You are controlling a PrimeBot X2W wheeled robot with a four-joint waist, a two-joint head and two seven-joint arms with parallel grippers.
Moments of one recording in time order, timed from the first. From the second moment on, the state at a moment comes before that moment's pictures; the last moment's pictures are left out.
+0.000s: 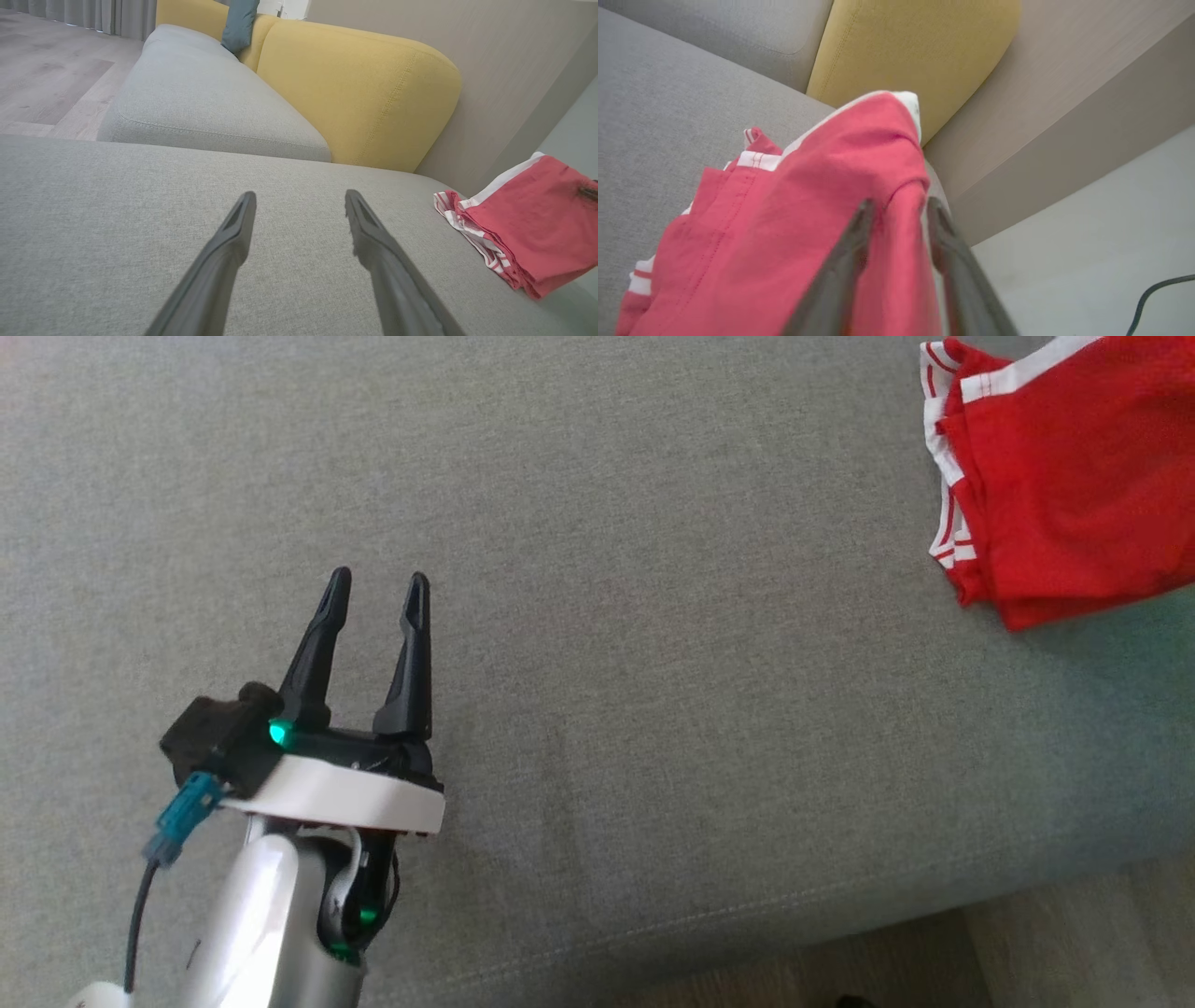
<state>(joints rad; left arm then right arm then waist) -0.20 0.05 -0.22 0.07 -0.30 -0.06 -0.25 -0.57 -0.52 0.01 0.42 -0.07 0.13 0.12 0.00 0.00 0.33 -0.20</state>
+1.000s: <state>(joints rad) -0.08 0.05 -0.17 0.07 -0.34 0.00 -0.25 -0.37 -0.09 0.03 0.23 0.05 0.13 -0.13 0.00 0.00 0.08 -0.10</state>
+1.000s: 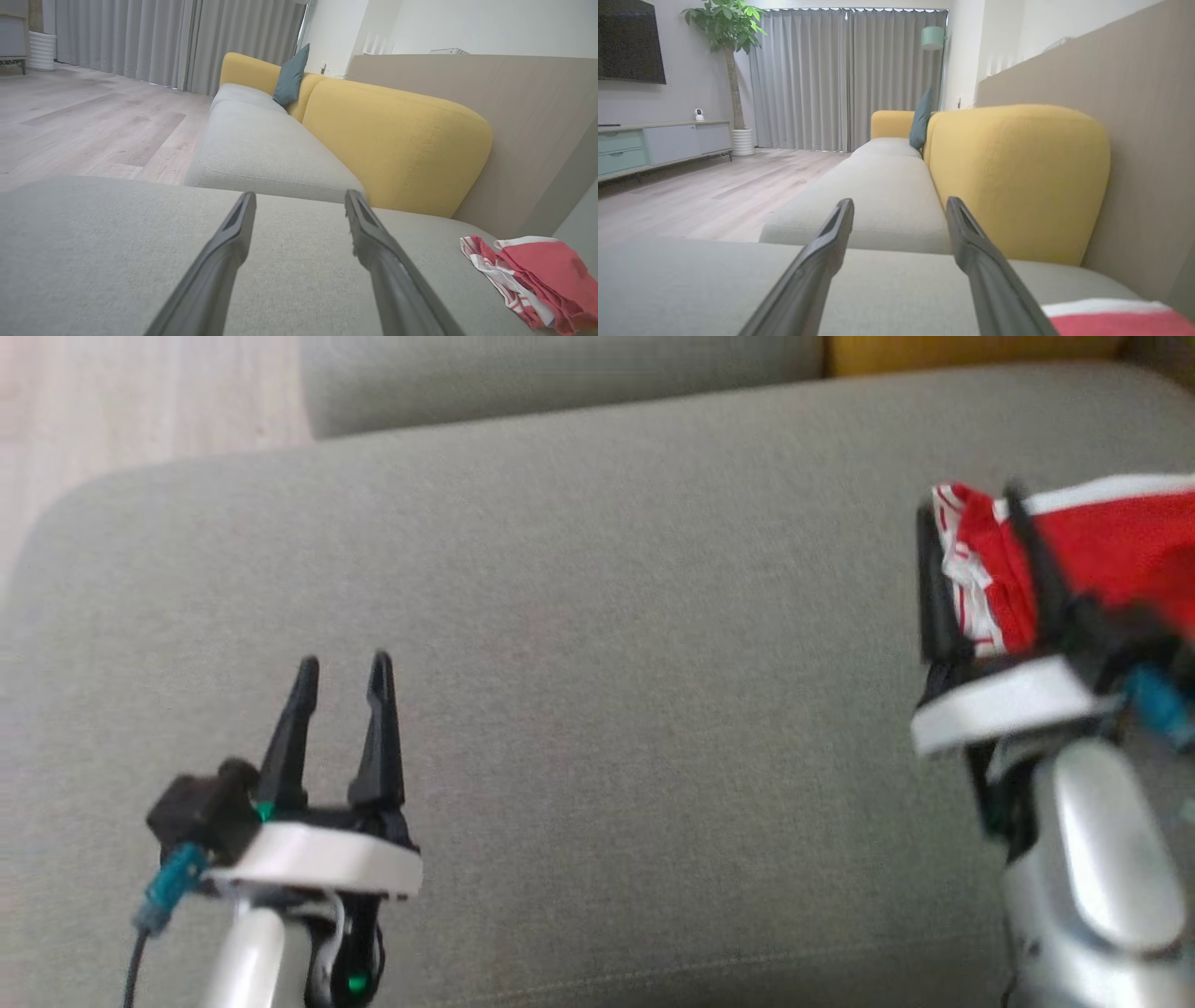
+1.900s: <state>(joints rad) 0.06 0.05 -0.14 0.09 -0.39 -0.05 -0.25 -0.06 -0.05 0.06 0.20 0.20 0.13 -0.25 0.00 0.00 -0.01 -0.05</state>
